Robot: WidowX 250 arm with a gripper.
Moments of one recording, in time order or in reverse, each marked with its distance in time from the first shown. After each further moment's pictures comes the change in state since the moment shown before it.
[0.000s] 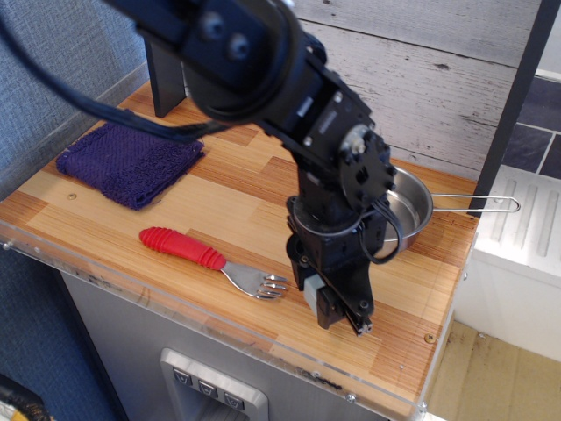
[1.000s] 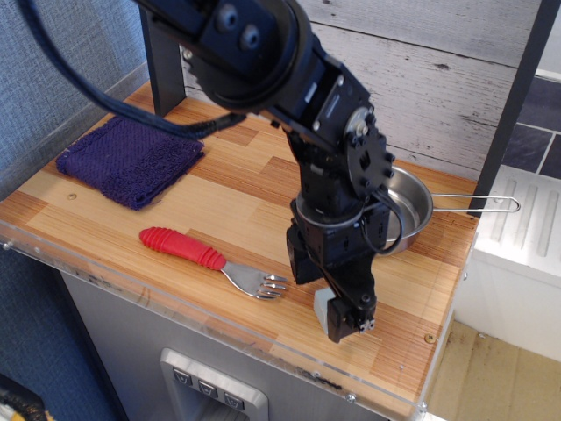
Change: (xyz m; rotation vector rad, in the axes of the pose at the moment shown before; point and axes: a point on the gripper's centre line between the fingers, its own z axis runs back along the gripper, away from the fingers) arm 0.002 -0.002 0.008 -0.071 0.007 -0.003
